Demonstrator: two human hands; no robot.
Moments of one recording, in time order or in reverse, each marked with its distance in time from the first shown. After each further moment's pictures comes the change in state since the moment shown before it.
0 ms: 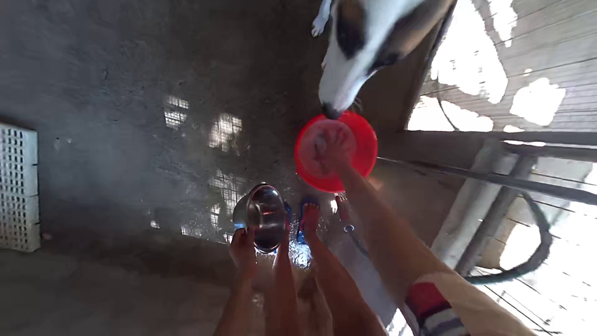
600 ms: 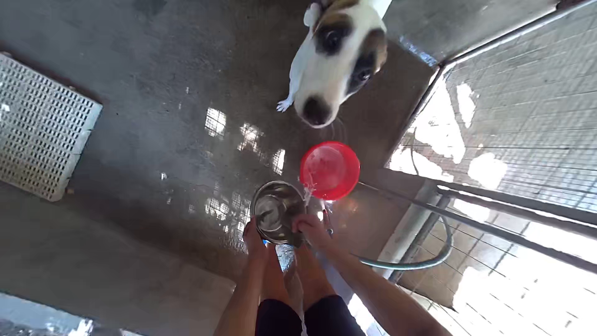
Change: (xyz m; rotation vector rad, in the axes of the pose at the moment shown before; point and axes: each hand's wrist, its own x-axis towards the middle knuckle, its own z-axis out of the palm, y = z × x) left_hand -0.077 0.081 -0.033 -0.705 0.089 -0.405; right_hand -0.324 -0.118 -0.108 0.735 -0.472 -0.327
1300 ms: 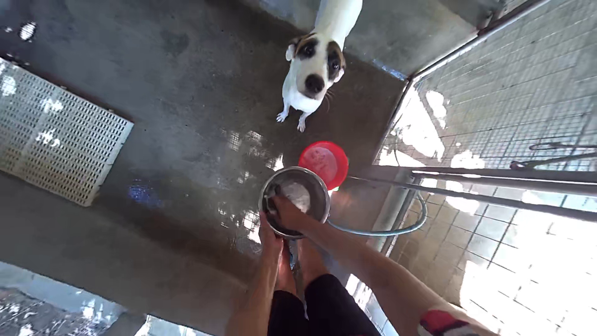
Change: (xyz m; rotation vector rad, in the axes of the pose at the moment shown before) left_hand -0.127 0.039 -0.034 -0.296 -0.249 0.039; right_hand -0.009 -0.008 0.066 -0.730 -0.152 -0.217
